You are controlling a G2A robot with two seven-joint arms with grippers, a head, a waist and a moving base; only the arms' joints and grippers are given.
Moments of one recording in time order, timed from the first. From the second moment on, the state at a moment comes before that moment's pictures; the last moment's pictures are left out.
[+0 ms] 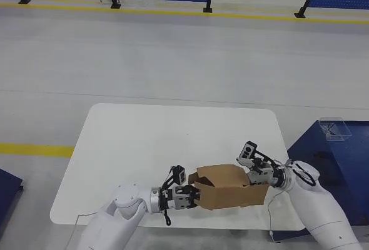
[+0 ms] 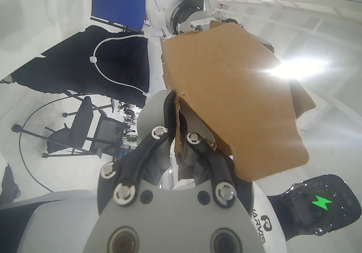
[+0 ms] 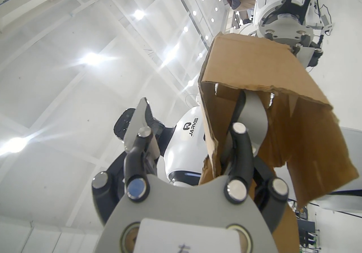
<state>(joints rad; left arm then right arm) 1.11 -1.32 -0.98 -1.40 -0.59 0.13 -1.05 -1.07 -0.98 1.23 -1.27 0.98 0.30 1.50</state>
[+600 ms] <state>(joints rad) 1.17 -1.29 -1.12 -1.45 -0.54 0.09 -0.87 -1.09 -0.98 1.26 -1.30 0.97 0.24 1.39</state>
